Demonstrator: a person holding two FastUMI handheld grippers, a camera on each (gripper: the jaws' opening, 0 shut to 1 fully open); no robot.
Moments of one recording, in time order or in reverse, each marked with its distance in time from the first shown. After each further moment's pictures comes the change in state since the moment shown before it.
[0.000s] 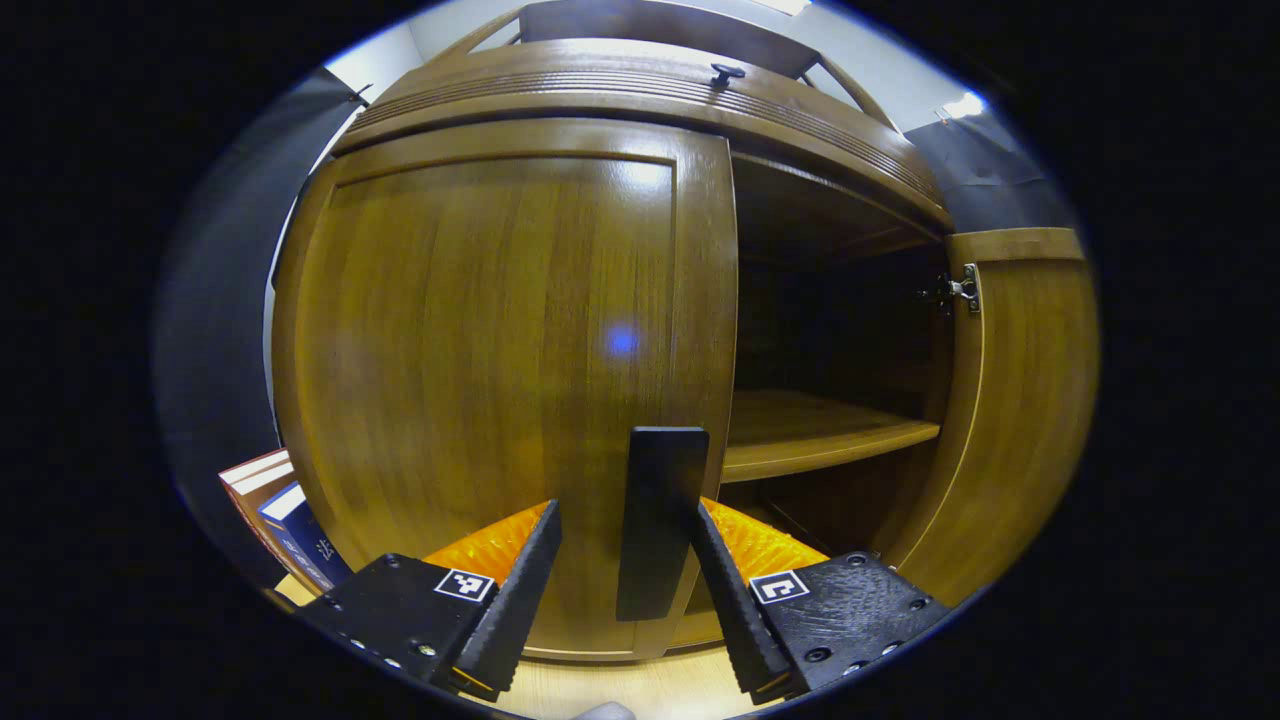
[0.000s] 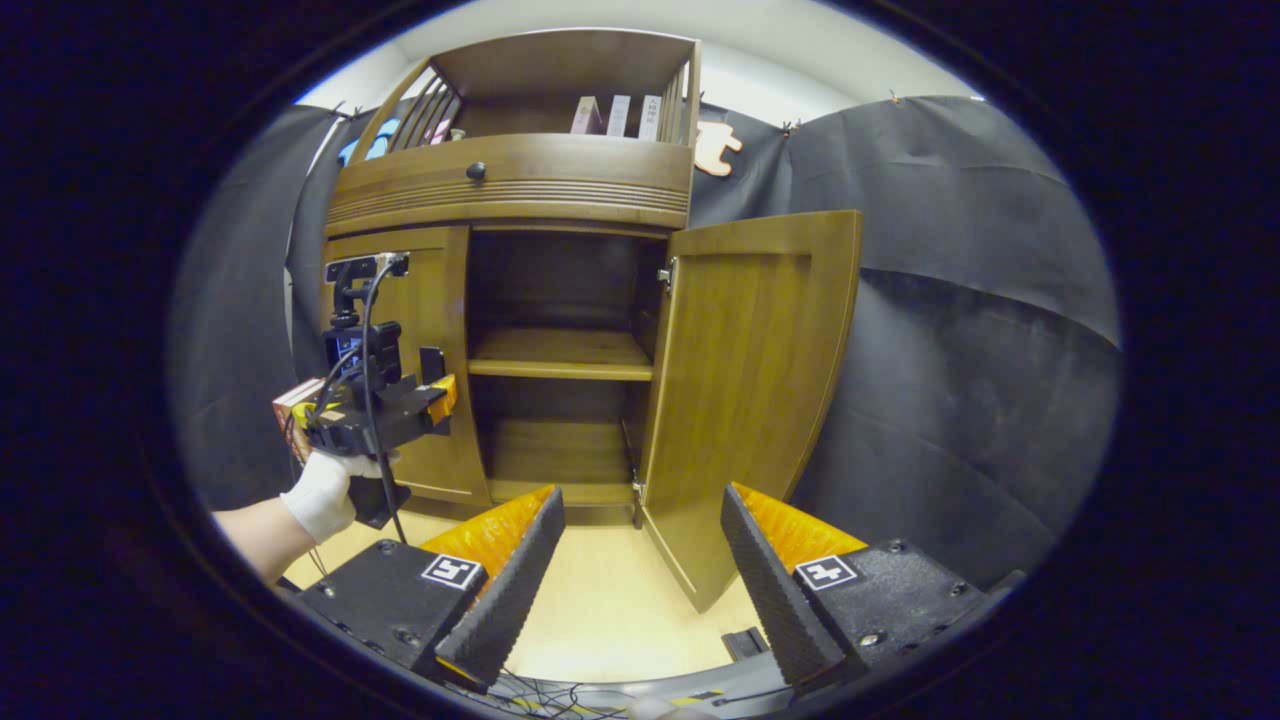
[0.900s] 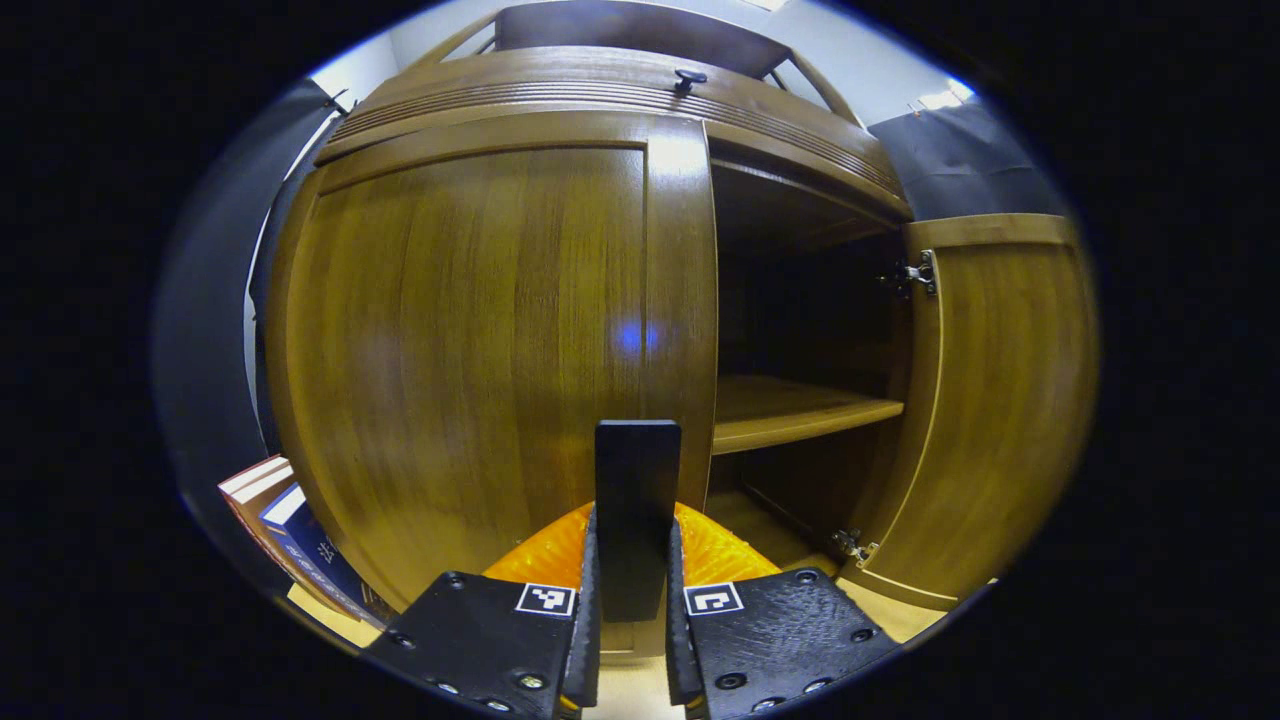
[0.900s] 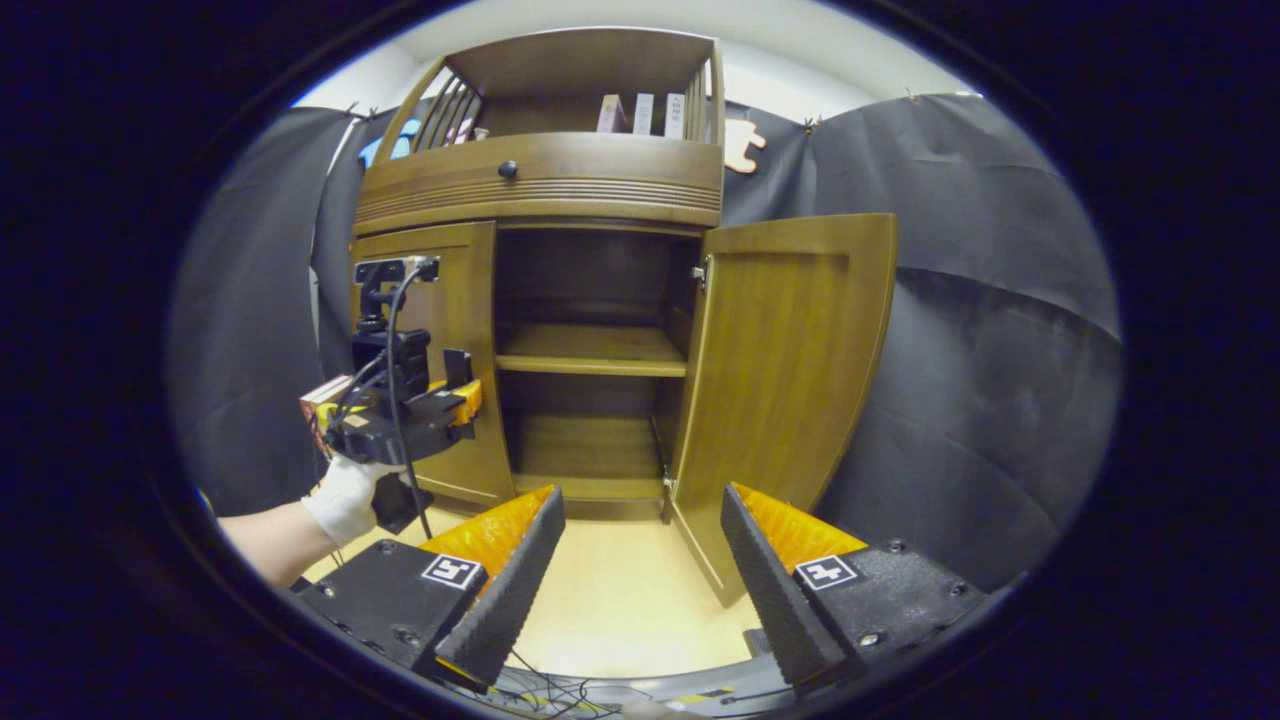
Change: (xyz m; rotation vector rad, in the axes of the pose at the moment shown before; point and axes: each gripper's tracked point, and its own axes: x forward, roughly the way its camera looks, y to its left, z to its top) left arm -0.037 -0.010 -0.004 0.045 0.010 -0.087; right arm -0.014 0.021 0.000 -0.010 0.008 0.070
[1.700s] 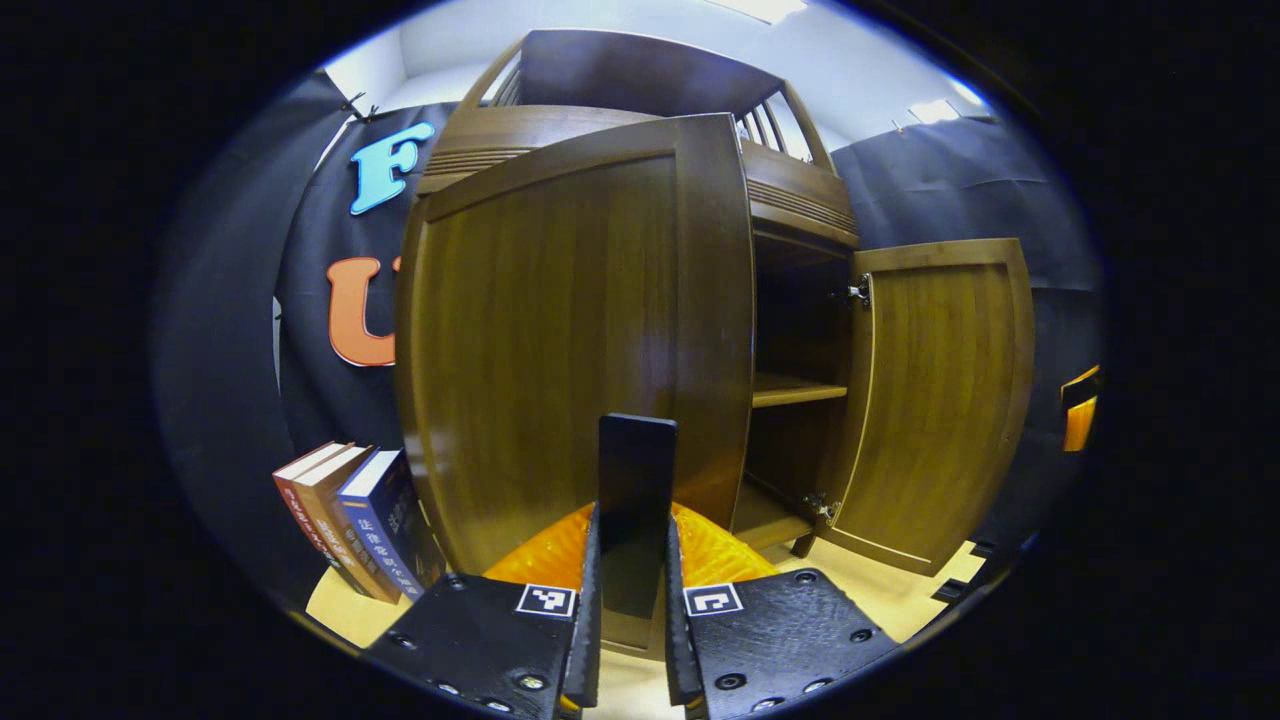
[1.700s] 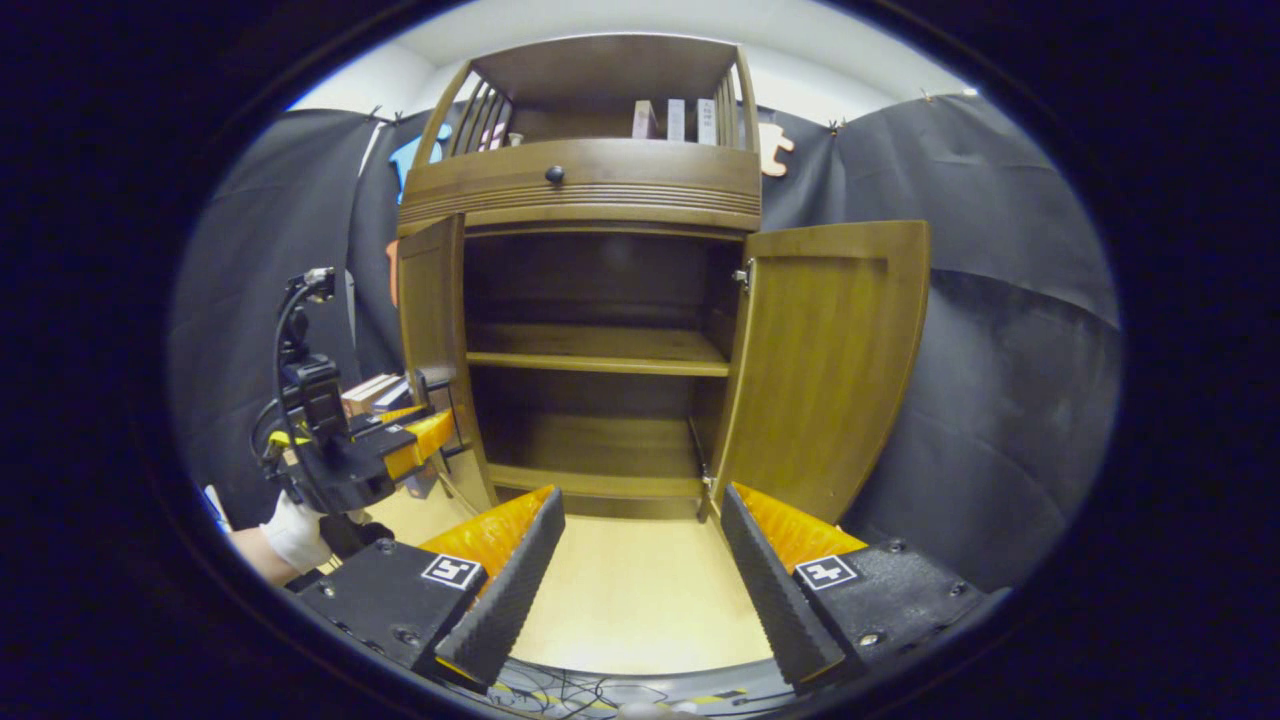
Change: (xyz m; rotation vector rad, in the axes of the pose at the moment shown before) left arm -0.127 0.036 -0.009 -0.006 -0.003 -0.026; right arm -0.016 0.041 -0.007 -0.011 -0.008 0.116
